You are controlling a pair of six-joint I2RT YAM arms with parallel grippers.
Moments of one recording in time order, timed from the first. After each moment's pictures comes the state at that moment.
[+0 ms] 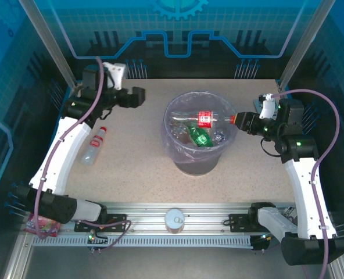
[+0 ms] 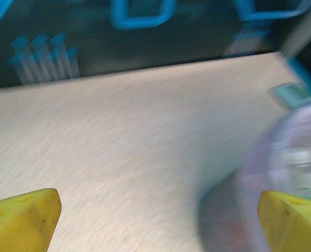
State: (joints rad) left arm -0.18 1.38 1.55 -0.78 0.14 -0.13; right arm 0.00 0.98 1.19 -0.79 -0.48 0.30
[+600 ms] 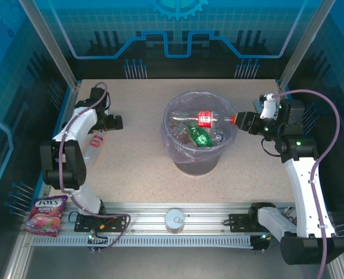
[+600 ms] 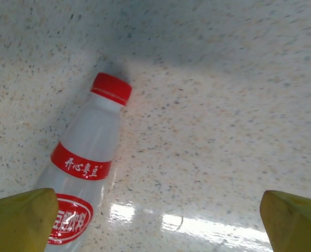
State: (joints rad) left arm 0.06 1.73 1.33 -0.85 -0.10 -0.20; right arm -0.02 0.99 1.18 -0.77 -0.49 0.29
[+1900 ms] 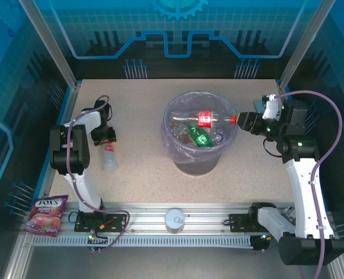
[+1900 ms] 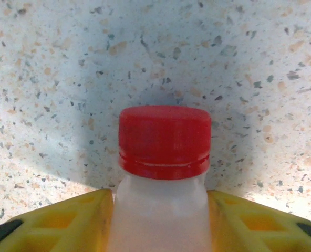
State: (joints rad) left arm 0.10 1.92 1.26 -0.80 -0.13 -0.28; right arm -0.06 0.98 1.17 -0.77 -0.50 0.28
